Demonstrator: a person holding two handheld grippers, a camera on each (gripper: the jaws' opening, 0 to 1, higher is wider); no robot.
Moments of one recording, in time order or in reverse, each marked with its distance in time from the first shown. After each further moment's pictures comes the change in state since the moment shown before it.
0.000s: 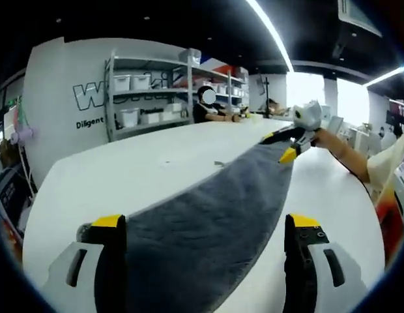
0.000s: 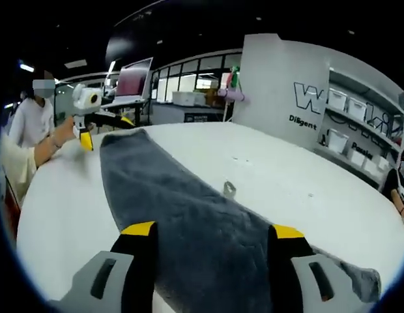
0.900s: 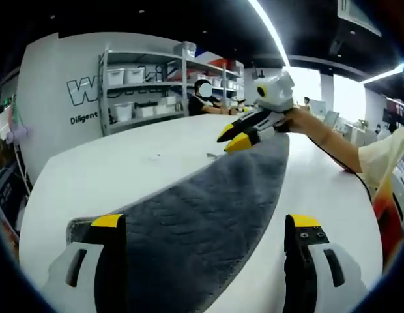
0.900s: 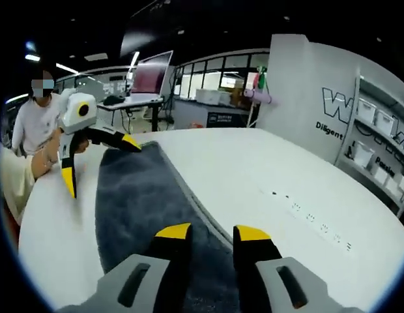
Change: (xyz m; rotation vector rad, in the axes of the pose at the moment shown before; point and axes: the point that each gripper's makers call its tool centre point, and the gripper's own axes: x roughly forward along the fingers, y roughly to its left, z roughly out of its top) left arm 0.005 -0.008 -0.007 0.000 0.040 -0.027; right arm 0.099 0.032 0.061 -0.033 0.048 0.134
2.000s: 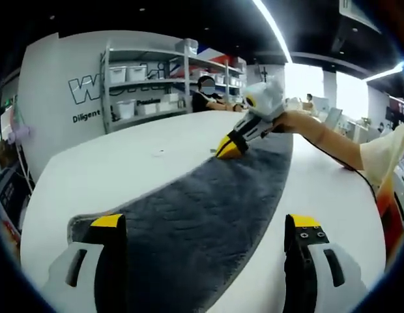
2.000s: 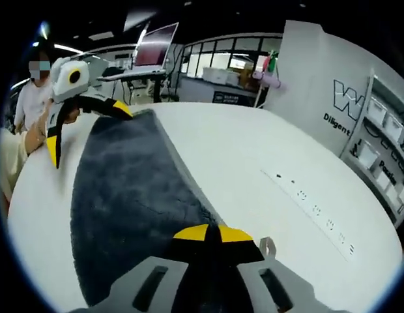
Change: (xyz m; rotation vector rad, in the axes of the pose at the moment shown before) left arm 0.002 0.005 -0.006 0.003 0.021 0.023; right arm 0.023 -0.013 -0.026 -0.101 0.109 0.002
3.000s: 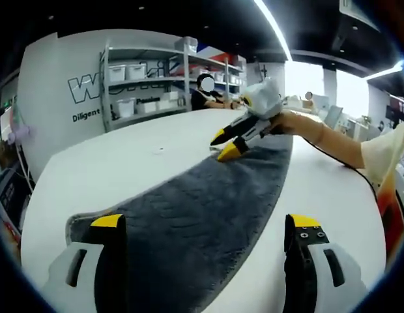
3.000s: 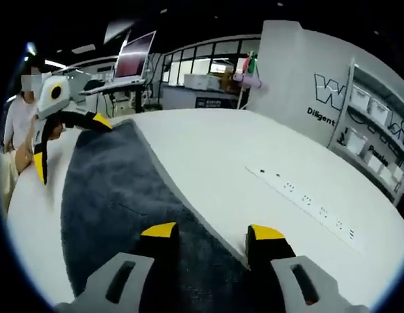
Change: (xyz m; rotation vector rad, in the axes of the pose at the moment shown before) left arm 0.001 -0.003 -0.003 0.006 0.014 0.001; right arm -0.005 -0.012 -0.006 0.171 -0.060 -0.051
